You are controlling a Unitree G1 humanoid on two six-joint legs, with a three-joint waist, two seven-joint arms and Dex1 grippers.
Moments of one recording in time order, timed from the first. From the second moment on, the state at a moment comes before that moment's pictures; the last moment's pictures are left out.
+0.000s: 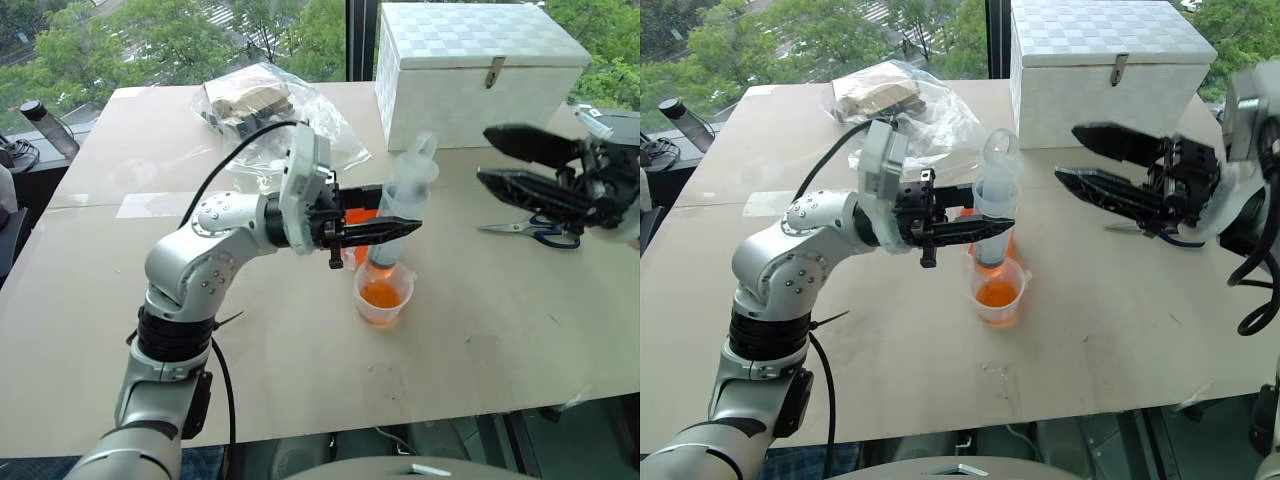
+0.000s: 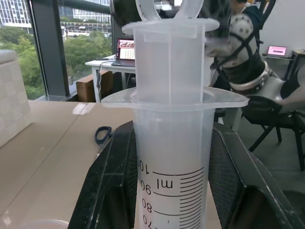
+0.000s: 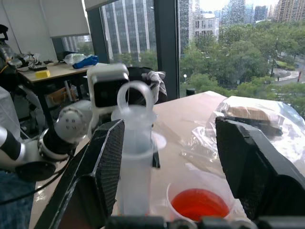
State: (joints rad) left arm -0.62 0.49 -0.08 -0.38 -0.75 0.66 -0.96; right arm -0.53 -0.85 -0.36 -0.46 1.30 0.82 0.69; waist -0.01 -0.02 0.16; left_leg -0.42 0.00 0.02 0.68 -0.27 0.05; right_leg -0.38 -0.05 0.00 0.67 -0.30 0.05
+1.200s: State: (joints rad) left arm -0.59 0.40 -0.15 -0.29 -0.63 0.56 -0.98; right arm -0.58 -0.86 -0.19 -0.53 1.26 0.91 0.52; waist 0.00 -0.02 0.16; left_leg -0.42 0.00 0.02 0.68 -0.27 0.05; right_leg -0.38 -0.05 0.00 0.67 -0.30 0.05
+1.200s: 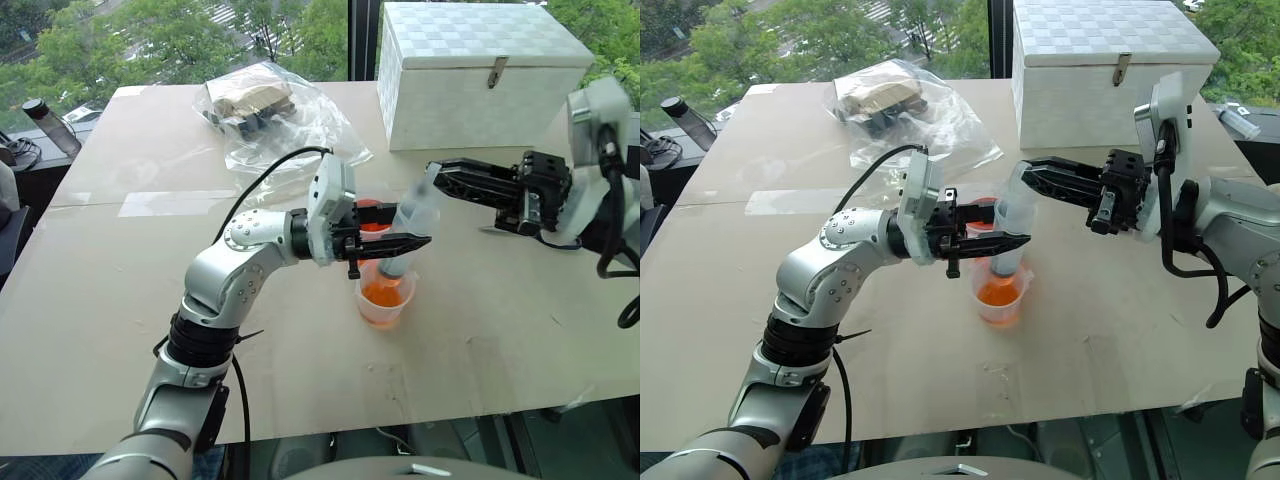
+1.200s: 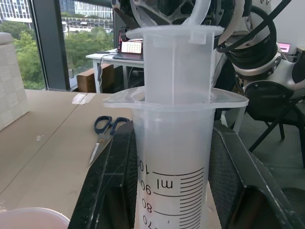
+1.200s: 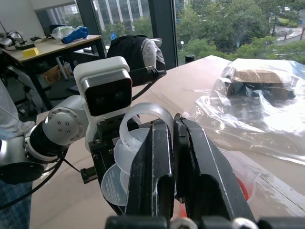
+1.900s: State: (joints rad) left arm -0.61 0.38 -0.16 -0.28 -0.64 0.58 -0.98; right arm -0.52 -0.88 -0.20 -0.54 1.20 0.89 0.62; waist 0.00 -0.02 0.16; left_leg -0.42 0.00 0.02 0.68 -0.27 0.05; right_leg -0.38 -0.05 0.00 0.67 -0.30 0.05
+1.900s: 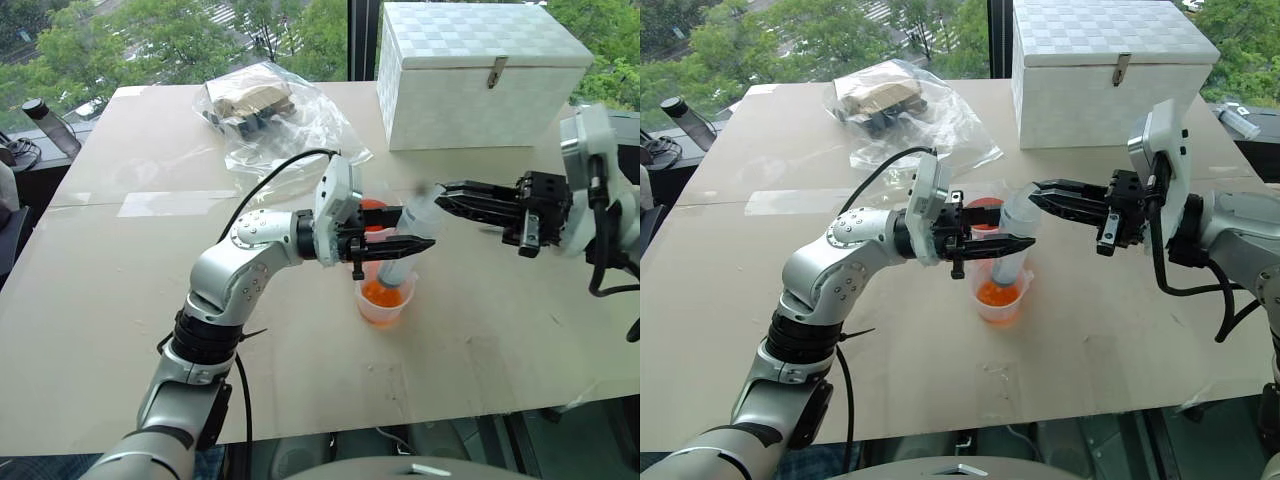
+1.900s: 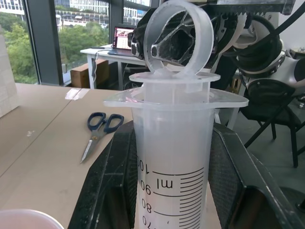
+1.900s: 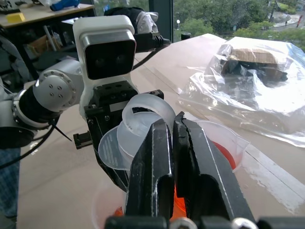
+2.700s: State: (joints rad) left arm -0.73 0.66 0.28 -0.35 -1.21 1.05 -0.52; right arm -0.28 -0.98 -0.41 -0.33 1.40 1.00 0.74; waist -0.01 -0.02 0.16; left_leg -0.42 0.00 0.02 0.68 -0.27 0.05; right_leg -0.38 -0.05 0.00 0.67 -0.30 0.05
